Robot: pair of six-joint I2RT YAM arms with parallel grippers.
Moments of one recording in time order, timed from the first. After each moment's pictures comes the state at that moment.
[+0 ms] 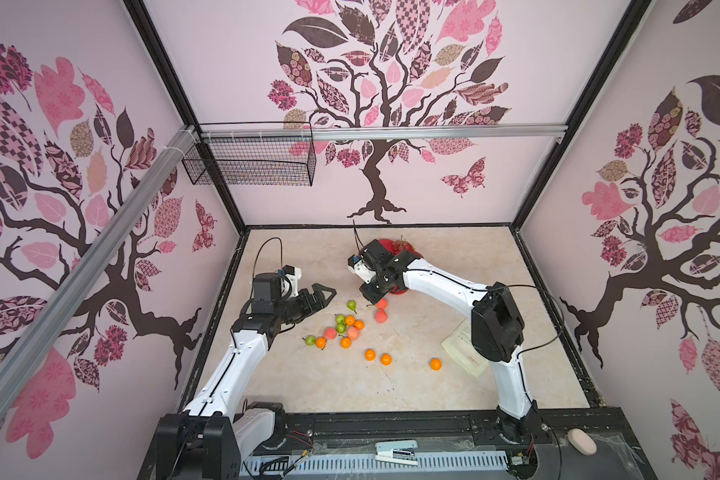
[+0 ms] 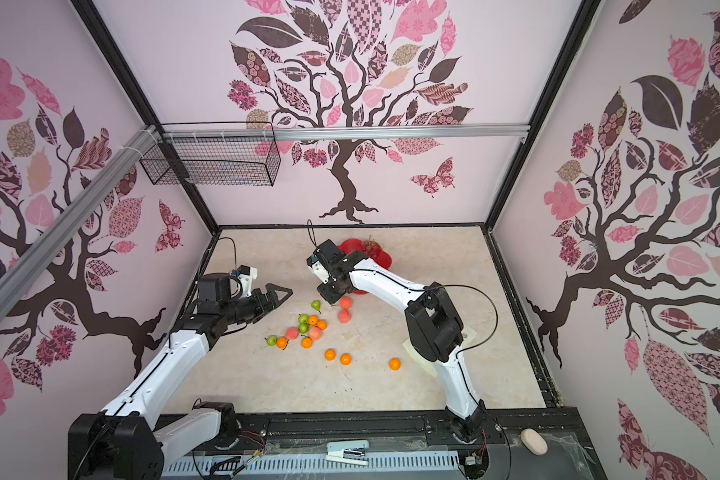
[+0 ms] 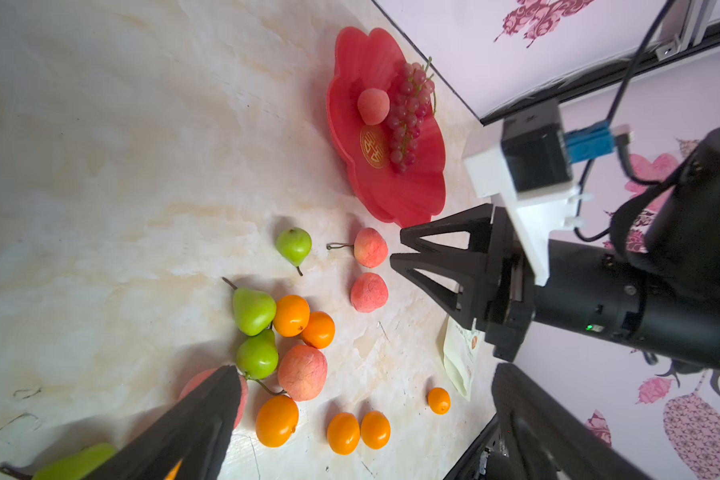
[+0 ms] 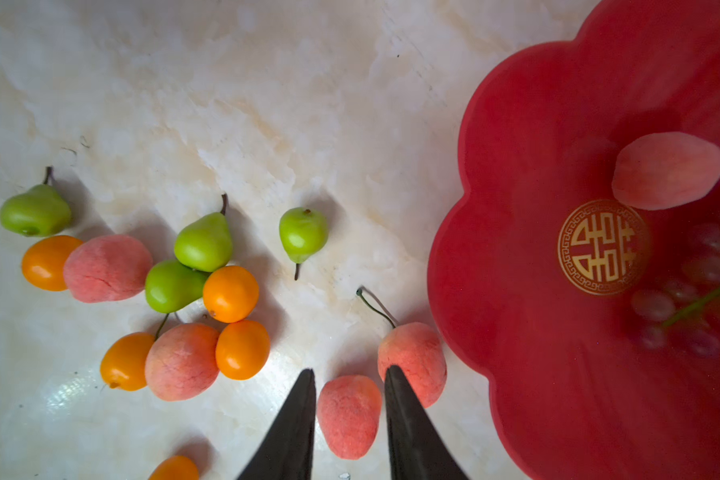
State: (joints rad) left arm -0.05 1.10 0.71 -0.29 0.64 -0.59; right arm 0.77 2.12 1.84 -0.83 -0.04 -0.09
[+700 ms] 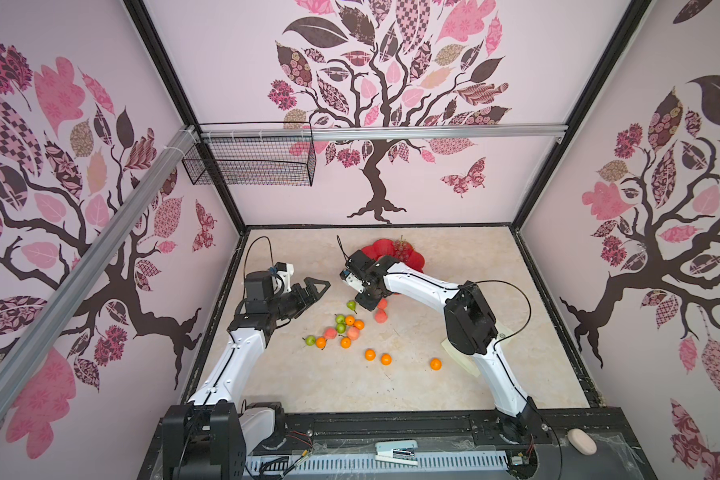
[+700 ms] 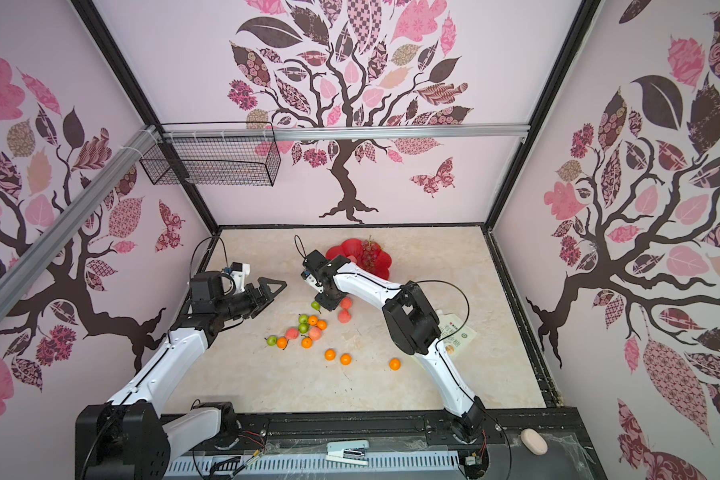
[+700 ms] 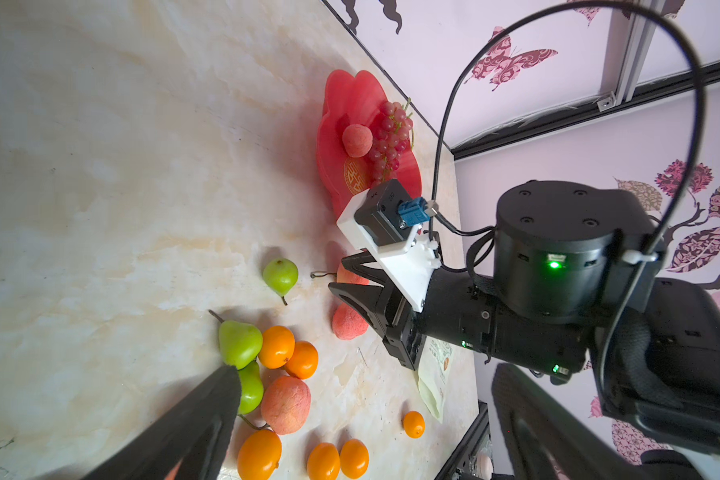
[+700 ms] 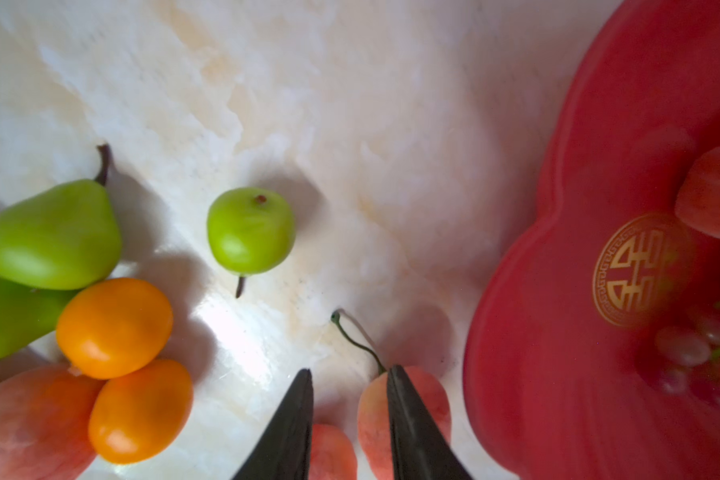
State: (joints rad) left arm 0.02 1.14 0.69 -0.16 0.73 -0.66; right arm 0.80 2.32 2.00 -0.94 0.11 -0.18
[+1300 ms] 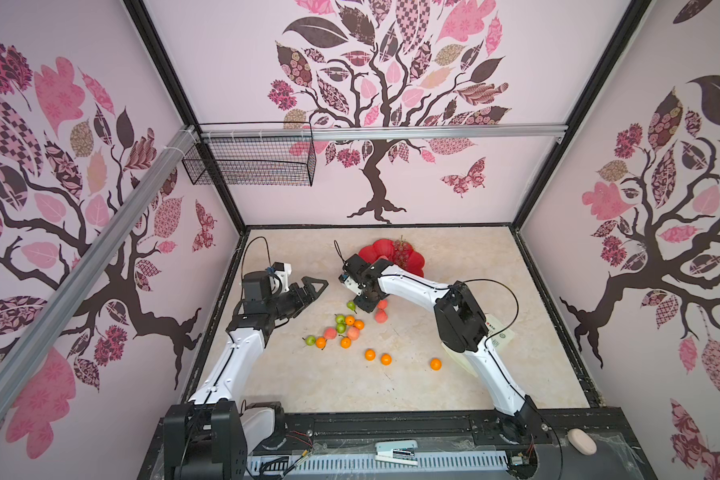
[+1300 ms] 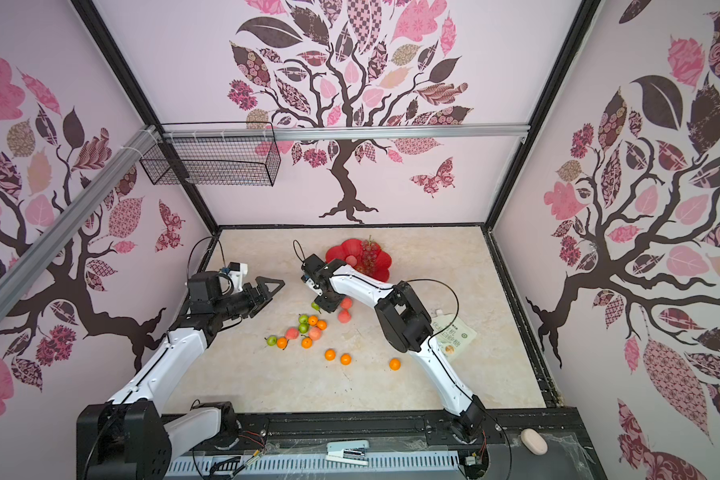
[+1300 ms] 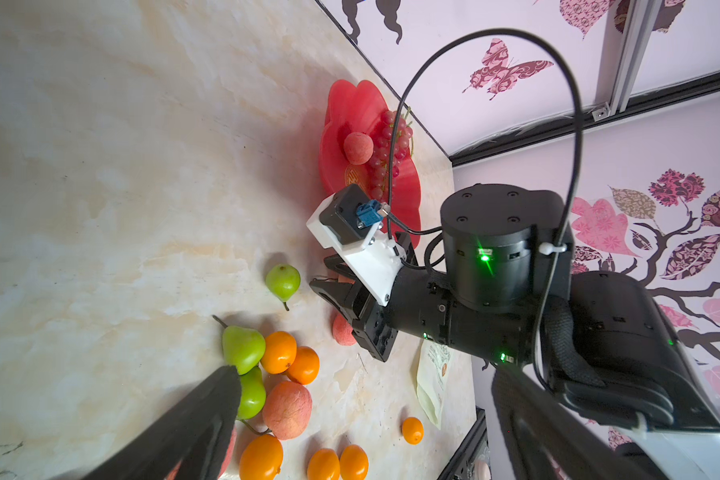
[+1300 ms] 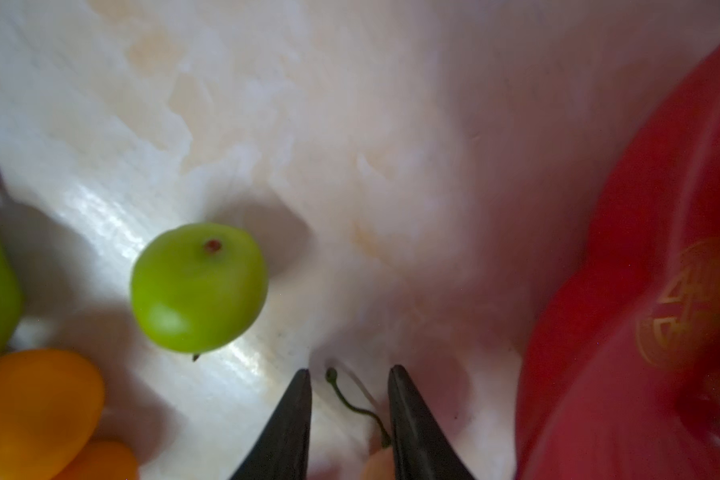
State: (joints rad) left arm 0.04 1.14 0.68 -0.14 0.74 -0.67; right arm 0.80 2.41 2.05 -0.94 0.13 -0.18
